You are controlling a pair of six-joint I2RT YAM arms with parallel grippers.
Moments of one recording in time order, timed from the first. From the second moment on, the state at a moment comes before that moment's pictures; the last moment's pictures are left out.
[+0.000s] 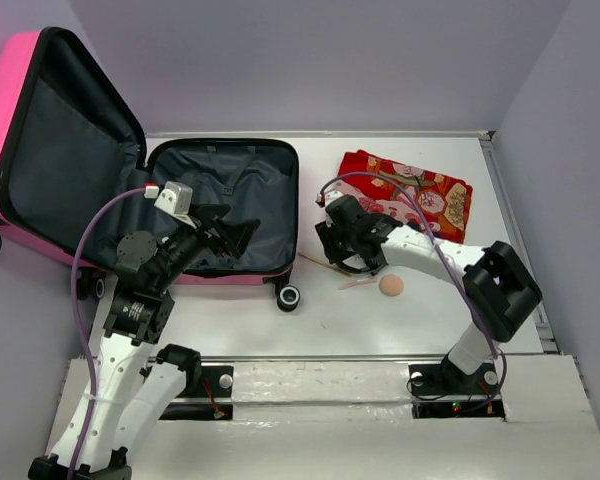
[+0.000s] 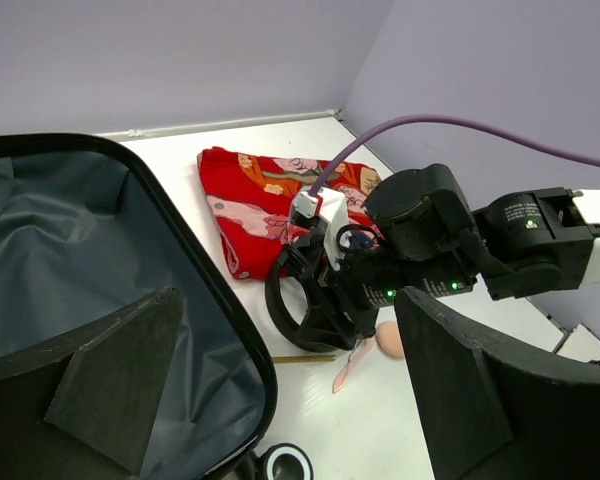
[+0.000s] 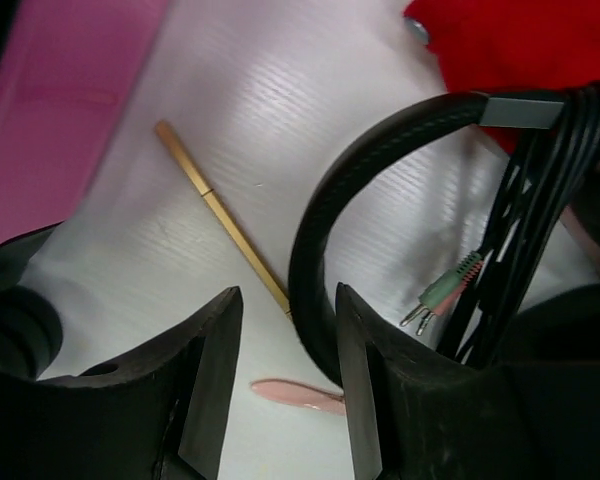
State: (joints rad) left arm -0.29 0.61 0.76 -0.07 0.39 -0.39; right arm 0.74 1.66 1.10 -0.31 0.11 0.21
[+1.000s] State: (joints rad) left arm -0.29 0.59 0.76 -0.11 0.27 -0.39; right arm 0.83 1.63 1.57 -0.26 0.03 0.17
